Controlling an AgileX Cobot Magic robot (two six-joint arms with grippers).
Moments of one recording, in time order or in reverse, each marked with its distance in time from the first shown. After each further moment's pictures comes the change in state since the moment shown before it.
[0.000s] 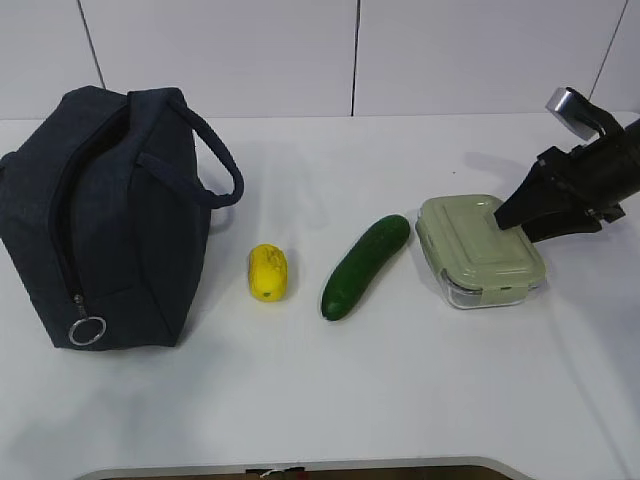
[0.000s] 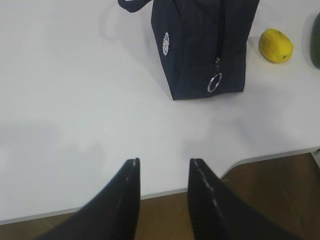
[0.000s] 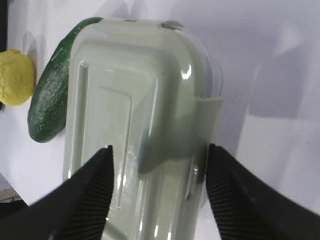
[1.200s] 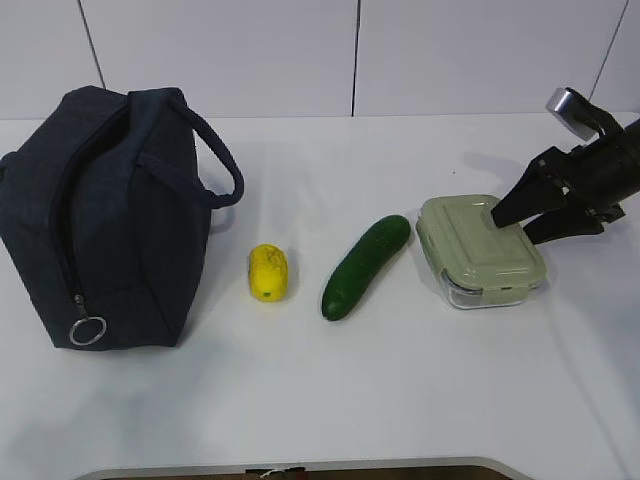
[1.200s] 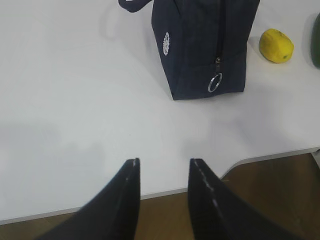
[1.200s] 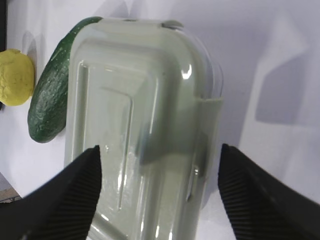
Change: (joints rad) left arm 0.000 0.000 0.000 0.000 0.000 0.000; right arm 0.000 0.000 0.000 -0.005 0.000 -0.001
